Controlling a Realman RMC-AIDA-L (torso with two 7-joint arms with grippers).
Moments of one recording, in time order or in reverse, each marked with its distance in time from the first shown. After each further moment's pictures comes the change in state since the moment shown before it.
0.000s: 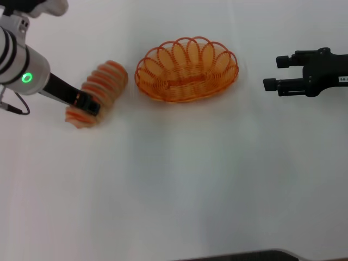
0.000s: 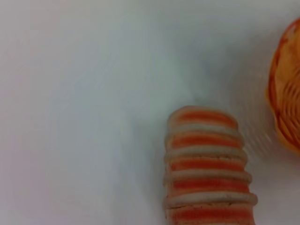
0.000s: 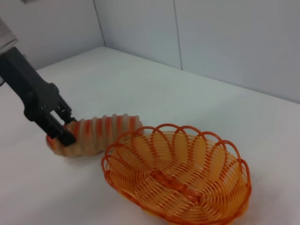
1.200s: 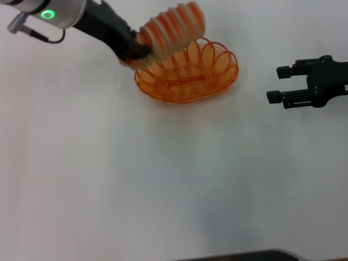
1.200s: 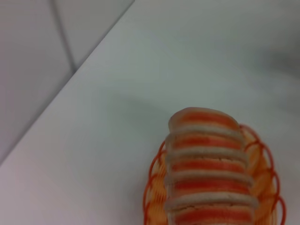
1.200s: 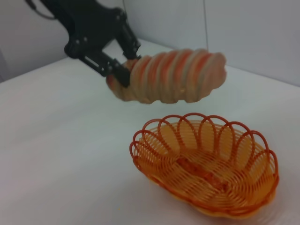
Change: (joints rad) left arm -0.185 0.000 -0.126 0.051 -0.205 0.075 0.578; right arm 0.000 -0.018 -0.008 -0.019 -0.033 -0.088 -0.004
